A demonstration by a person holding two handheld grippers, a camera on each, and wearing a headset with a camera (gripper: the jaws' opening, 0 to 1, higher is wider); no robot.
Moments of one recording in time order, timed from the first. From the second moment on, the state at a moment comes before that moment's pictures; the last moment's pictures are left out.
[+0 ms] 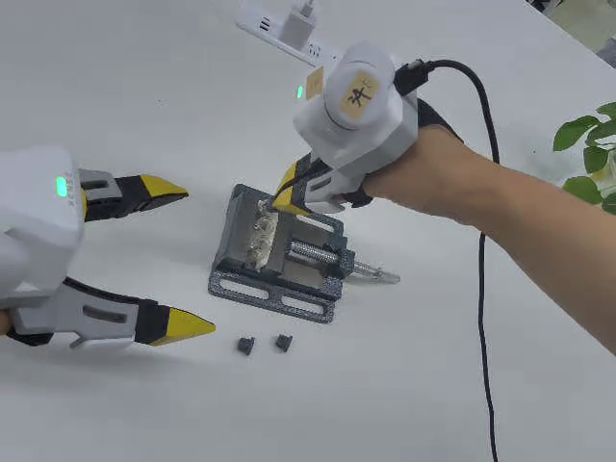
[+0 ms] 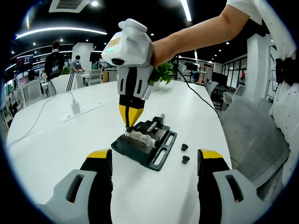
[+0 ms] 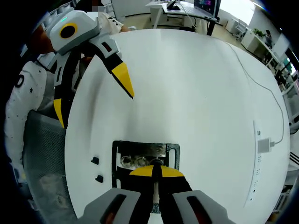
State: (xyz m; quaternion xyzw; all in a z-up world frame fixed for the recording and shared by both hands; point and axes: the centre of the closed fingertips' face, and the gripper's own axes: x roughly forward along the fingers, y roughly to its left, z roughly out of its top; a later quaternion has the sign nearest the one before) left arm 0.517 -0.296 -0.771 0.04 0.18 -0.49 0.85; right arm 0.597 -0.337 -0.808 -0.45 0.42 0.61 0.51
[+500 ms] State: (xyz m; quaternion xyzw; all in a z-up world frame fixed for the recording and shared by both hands) left arm 0.517 -0.298 -0.771 0.04 0.17 -0.49 0.85; right arm 0.589 -0.336 -0.805 -0.44 0.42 0.61 0.51
